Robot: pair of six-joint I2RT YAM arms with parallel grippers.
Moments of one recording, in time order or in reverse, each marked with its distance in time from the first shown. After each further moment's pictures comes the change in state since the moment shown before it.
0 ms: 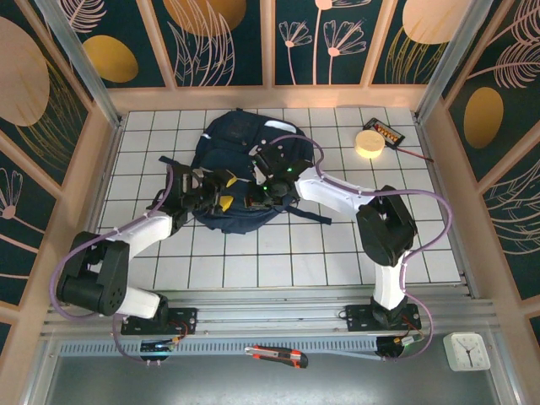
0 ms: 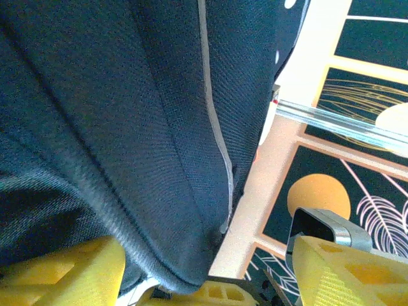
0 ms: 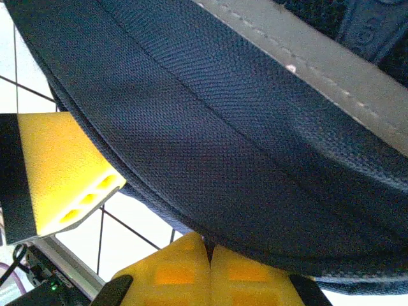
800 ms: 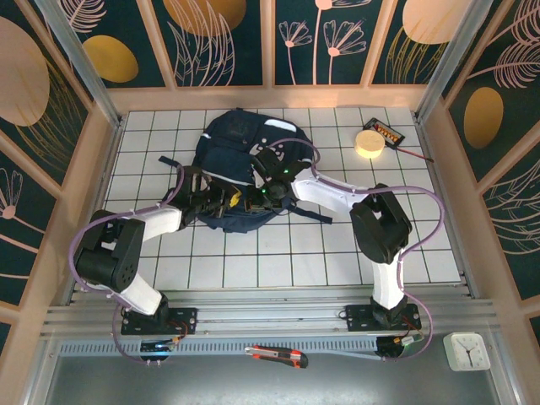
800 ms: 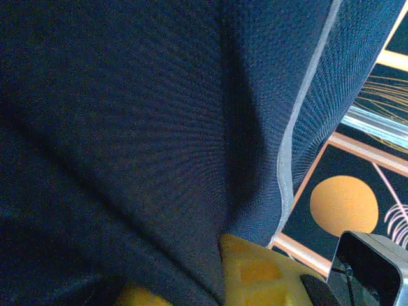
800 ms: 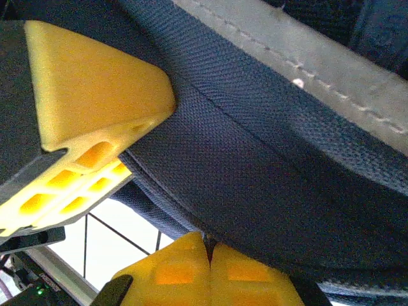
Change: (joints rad) left arm -0.013 0.139 0.014 0.031 0.034 -0.003; right arm 0.003 0.037 0.005 -0.008 0.003 -0.001
